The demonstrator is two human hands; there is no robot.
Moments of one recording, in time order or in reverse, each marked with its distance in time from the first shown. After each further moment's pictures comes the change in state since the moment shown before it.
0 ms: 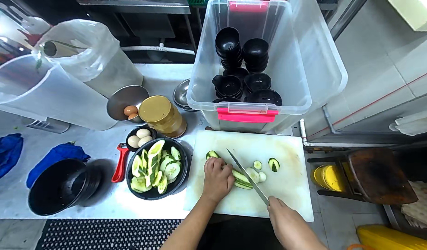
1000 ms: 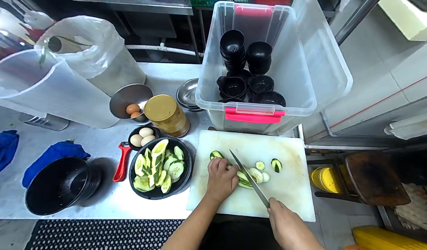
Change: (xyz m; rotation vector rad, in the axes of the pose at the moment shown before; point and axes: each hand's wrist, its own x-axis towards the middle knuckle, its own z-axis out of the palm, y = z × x) left_hand 0.000 -0.001 0.000 0.005 -0.014 0.019; right_hand -0.006 -0.024 -0.002 -0.010 -0.059 0.070
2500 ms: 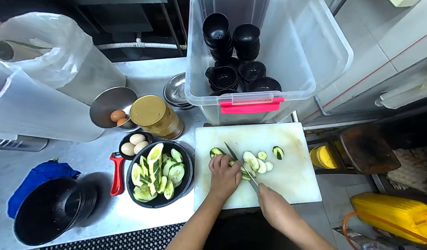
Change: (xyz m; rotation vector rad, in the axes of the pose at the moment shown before) left_hand -0.004 -0.006 -0.003 -0.024 -0.063 0.038; right_hand 0.044 -0.029 0.036 0.127 -0.008 0.031
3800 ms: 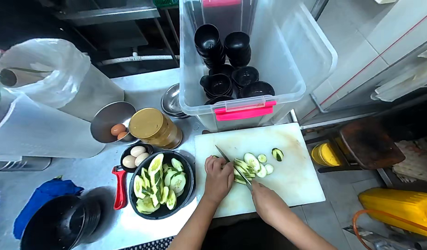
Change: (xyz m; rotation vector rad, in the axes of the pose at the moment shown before) left_hand 0.011 -0.033 -0.006 -0.138 0.017 0.094; right_hand 0.019 -0.025 -0.005 0.006 0.011 0.001
